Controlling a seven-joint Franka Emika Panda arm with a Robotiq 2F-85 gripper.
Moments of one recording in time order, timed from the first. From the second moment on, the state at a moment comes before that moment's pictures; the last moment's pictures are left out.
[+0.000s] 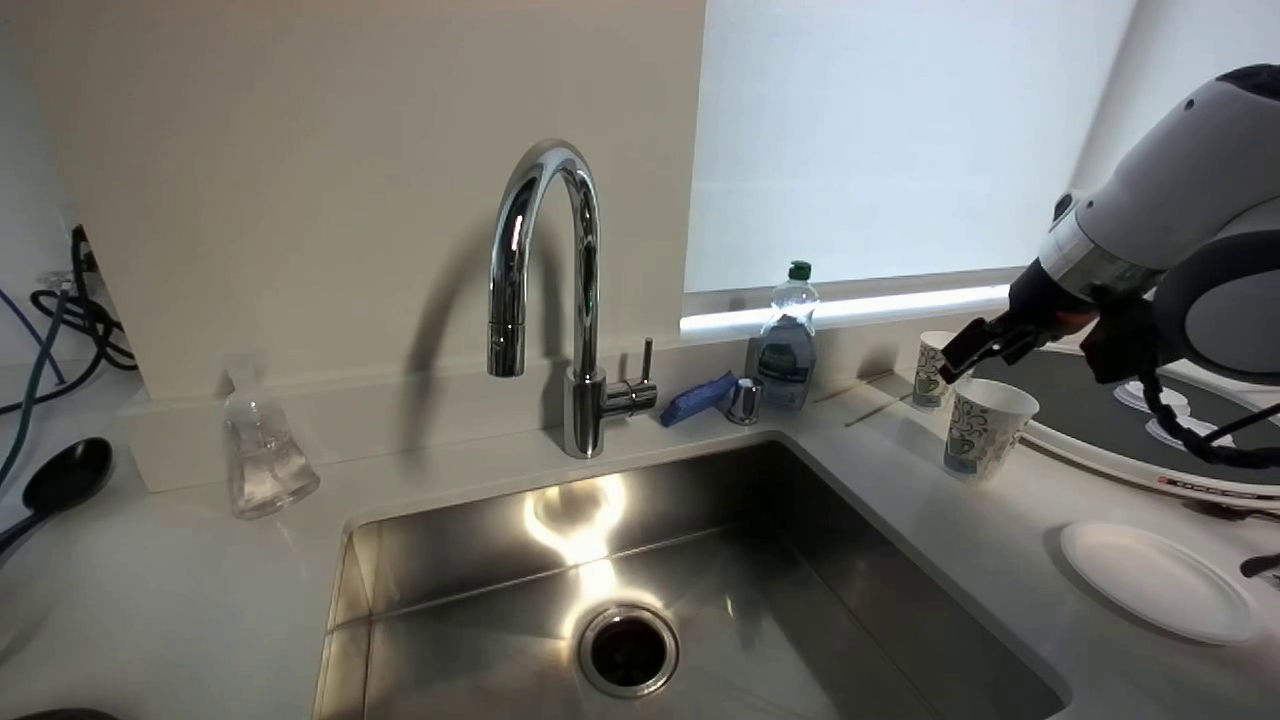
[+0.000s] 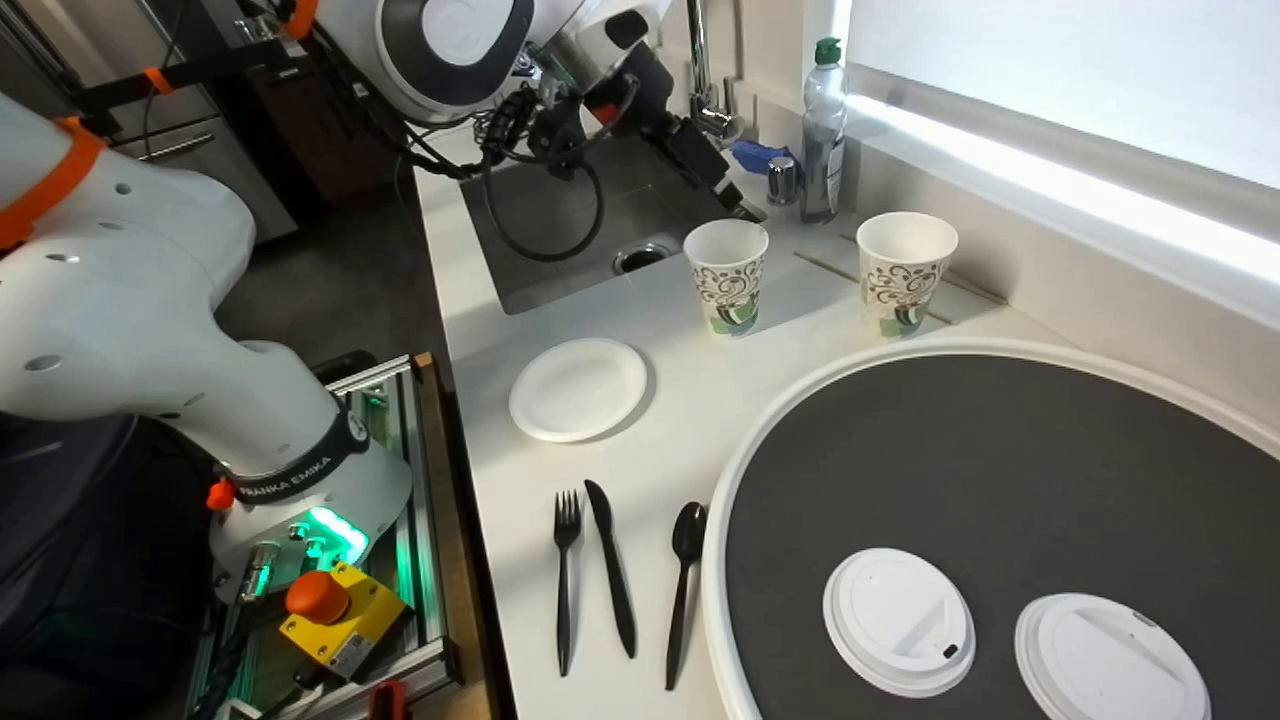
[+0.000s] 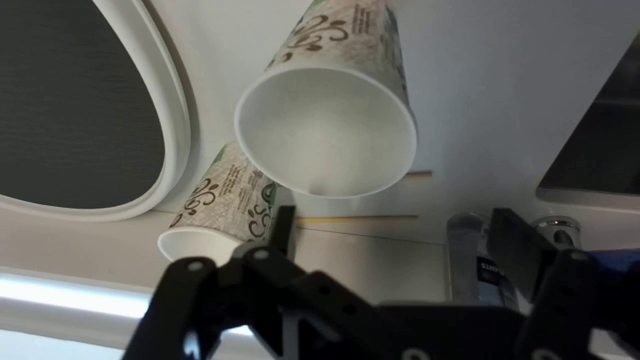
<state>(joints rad) -0.25 -0.36 0.20 -2.73 -0.36 2.92 0.28</state>
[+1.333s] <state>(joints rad) -0.05 -0.39 0.02 -2.53 -0.12 2.49 0.07</state>
